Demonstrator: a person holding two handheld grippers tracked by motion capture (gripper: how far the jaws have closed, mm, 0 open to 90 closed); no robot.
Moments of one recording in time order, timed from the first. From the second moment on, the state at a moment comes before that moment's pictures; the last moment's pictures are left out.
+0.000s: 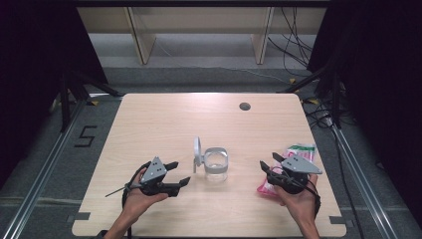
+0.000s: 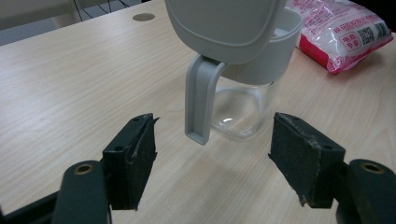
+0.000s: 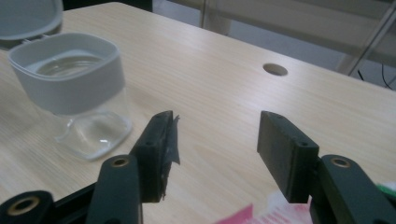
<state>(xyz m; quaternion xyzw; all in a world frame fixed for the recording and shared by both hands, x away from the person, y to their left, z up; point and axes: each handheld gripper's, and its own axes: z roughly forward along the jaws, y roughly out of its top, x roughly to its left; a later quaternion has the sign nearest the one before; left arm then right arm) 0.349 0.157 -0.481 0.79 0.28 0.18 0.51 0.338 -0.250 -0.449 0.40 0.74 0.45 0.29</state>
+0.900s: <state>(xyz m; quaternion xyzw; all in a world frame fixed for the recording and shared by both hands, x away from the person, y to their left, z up) 0.344 0.153 -0.486 0.79 0.29 0.17 0.51 0.313 -0.314 -0.460 0.51 0.68 0.42 0.30</state>
